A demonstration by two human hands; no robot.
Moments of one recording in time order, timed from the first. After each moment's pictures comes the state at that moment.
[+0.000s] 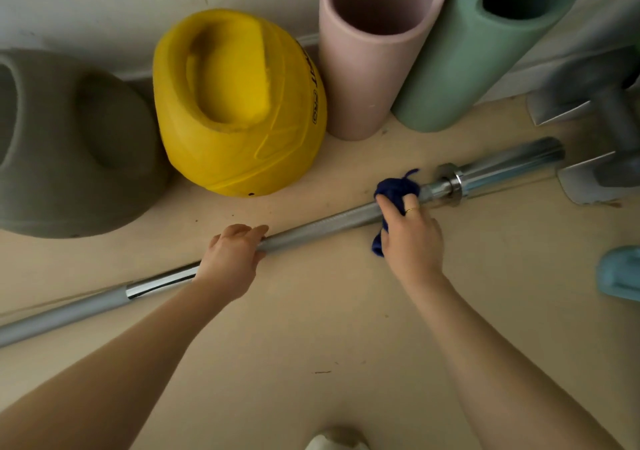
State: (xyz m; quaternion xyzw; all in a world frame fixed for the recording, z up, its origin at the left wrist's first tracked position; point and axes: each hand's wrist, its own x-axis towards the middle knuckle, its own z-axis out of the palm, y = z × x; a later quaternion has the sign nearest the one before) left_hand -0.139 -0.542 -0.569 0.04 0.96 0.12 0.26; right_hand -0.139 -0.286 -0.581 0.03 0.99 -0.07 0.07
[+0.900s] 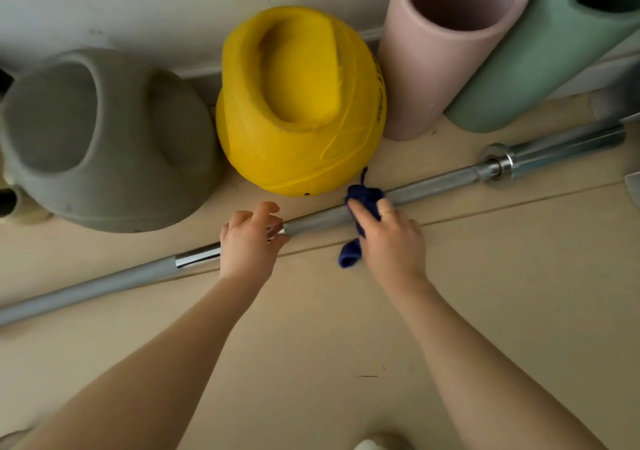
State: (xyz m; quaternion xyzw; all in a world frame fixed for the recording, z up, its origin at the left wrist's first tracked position) left_hand -0.147 -0.576 -0.576 -0.09 0.96 0.24 0.12; right_hand -0.142 -0.378 -0.573 -0.06 0.99 -0.08 0.07
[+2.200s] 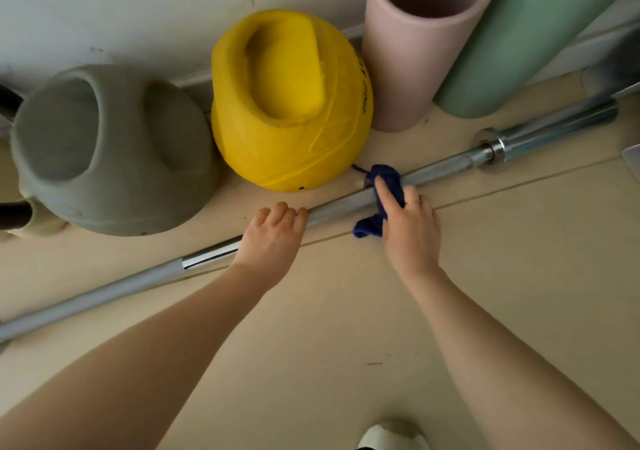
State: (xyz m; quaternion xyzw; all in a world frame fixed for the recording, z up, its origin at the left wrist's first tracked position) left_hand -0.148 -0.563 -0.566 0.27 0.96 -0.10 0.03; right_hand -0.140 -0.353 -0.597 0.05 0.99 -0.13 0.02
